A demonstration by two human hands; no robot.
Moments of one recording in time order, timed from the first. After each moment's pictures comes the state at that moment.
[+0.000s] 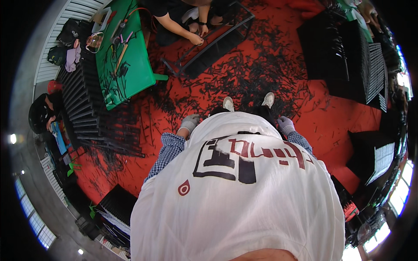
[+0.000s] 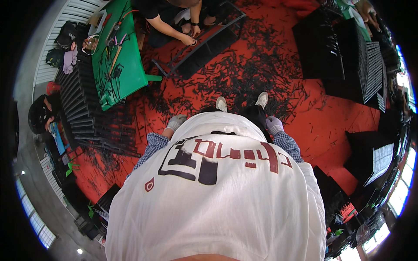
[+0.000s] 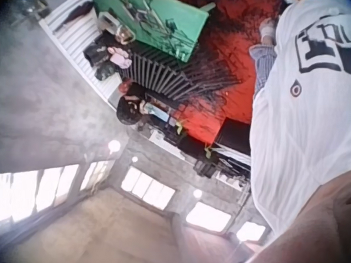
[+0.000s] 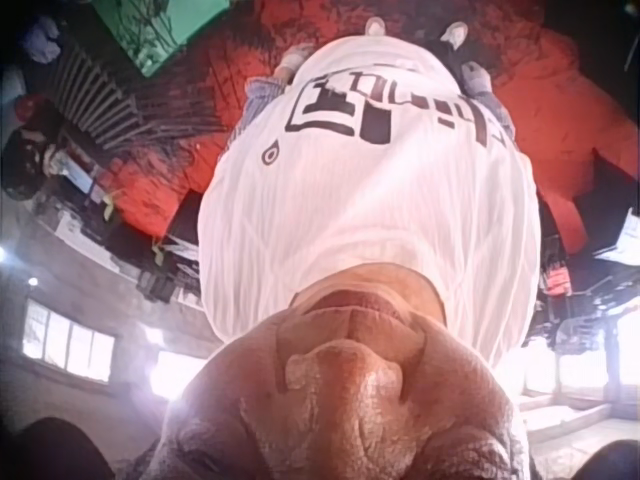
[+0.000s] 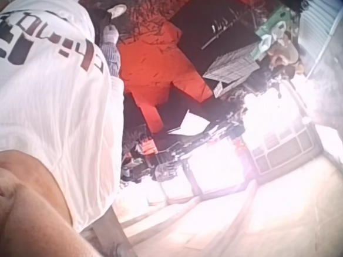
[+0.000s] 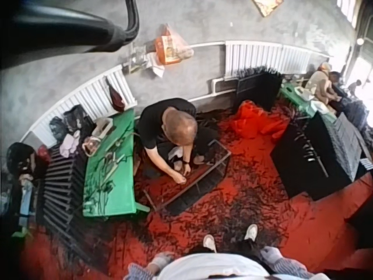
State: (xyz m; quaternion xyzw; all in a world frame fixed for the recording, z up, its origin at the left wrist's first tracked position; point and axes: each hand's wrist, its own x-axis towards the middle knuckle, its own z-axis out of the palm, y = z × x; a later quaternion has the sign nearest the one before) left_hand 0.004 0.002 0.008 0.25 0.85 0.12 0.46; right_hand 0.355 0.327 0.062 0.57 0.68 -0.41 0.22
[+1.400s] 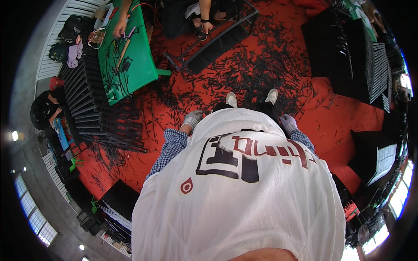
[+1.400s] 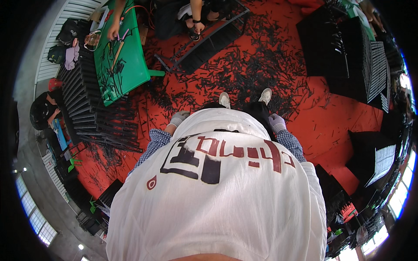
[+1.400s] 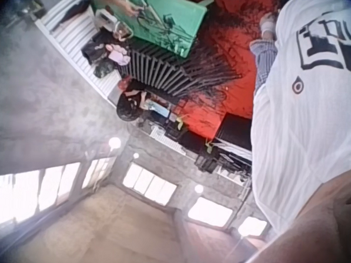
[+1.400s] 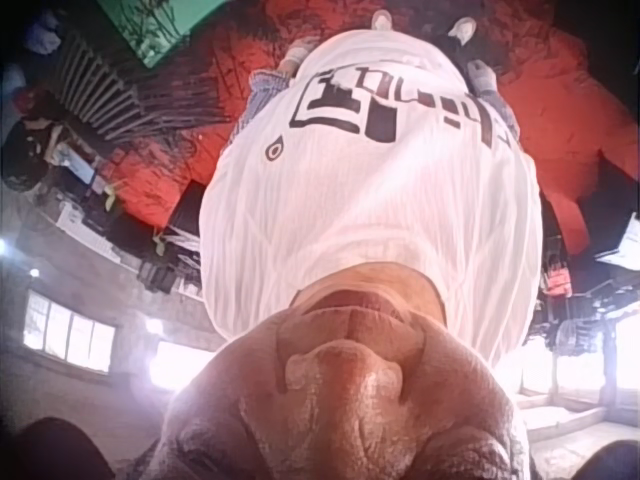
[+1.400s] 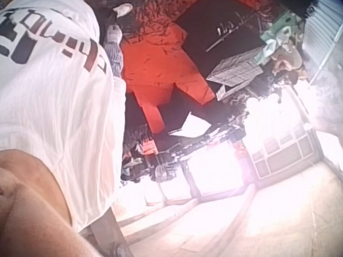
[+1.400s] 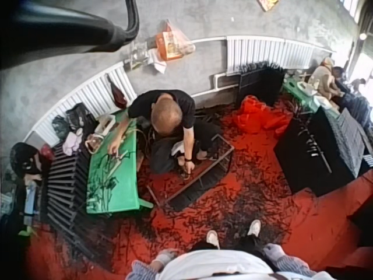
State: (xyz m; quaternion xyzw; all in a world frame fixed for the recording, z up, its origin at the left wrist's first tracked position) left_hand 0.005 0.004 0.010 0.21 0.84 0.10 0.50; right_hand 0.382 0.326 0.016 0.51 0.75 -0.37 0.21
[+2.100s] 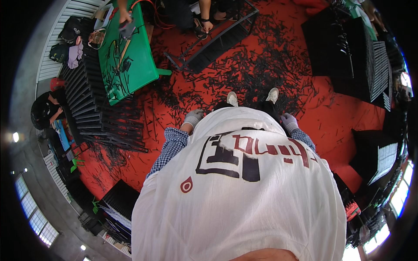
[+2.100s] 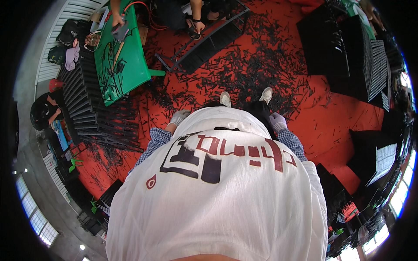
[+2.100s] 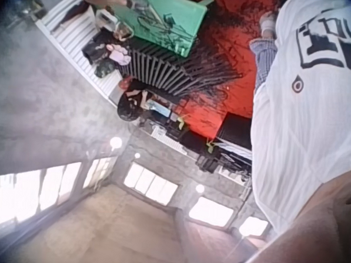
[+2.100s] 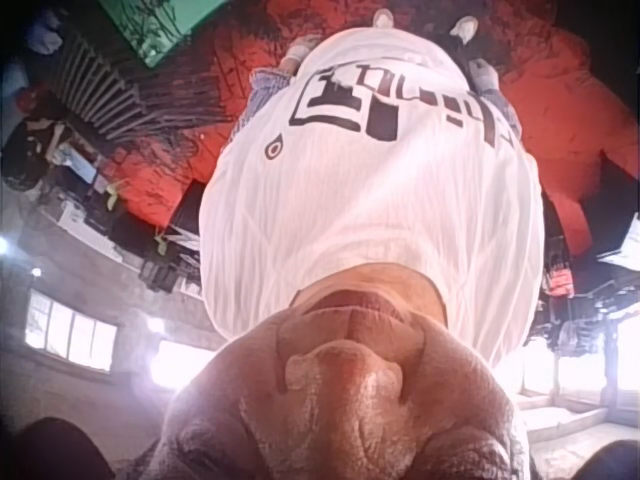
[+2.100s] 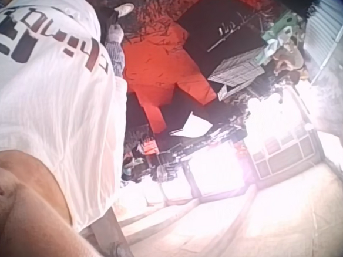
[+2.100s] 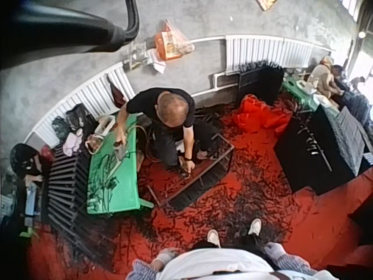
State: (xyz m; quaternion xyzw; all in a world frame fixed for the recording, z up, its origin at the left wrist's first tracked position) left_hand 0.002 0.006 0.004 0.27 0.82 0.03 0.50; right_hand 0.378 0.324 0.024 0.51 0.75 -0.36 0.22
